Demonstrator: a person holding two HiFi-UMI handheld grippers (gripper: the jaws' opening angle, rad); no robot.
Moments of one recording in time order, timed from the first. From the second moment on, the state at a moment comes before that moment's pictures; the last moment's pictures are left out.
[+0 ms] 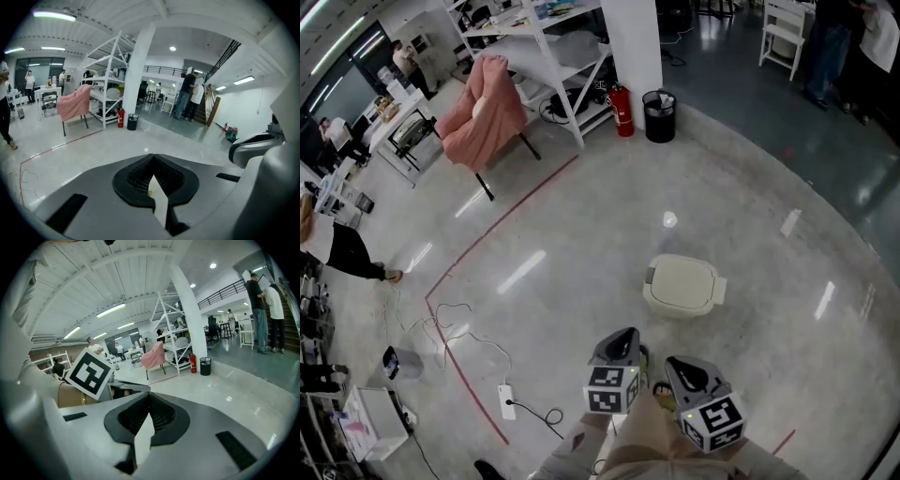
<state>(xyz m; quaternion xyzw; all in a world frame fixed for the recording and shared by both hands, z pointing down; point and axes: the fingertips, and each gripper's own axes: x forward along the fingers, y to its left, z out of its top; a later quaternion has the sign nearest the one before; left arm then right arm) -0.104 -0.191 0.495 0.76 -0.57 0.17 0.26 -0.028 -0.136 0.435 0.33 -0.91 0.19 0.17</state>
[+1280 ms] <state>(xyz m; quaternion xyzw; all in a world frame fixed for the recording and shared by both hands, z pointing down) -0.126 -0.390 0.822 0.74 -0.49 0.28 0.36 -0.072 -0.237 0.666 0.37 -0.84 0.32 0.24</state>
